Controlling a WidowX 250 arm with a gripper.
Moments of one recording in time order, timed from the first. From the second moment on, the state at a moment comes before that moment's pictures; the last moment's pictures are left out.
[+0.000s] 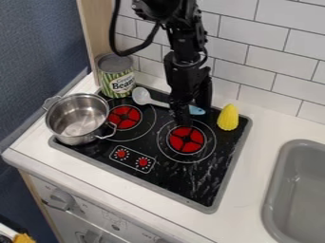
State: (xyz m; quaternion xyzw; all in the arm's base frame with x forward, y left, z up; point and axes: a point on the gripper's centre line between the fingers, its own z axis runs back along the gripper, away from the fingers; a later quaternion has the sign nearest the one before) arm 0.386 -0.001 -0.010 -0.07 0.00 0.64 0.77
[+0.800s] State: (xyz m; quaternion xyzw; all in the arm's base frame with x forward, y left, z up) arm 0.390 0.001 -0.013 -0.05 -0.01 0.64 0.77
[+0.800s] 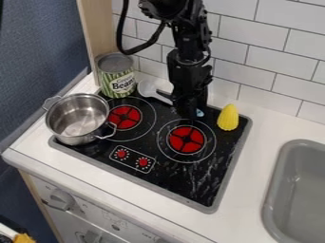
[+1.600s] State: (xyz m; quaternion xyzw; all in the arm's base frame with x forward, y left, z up) arm 0.357 -0.008 0.036 -0.14 0.03 0.60 0.79
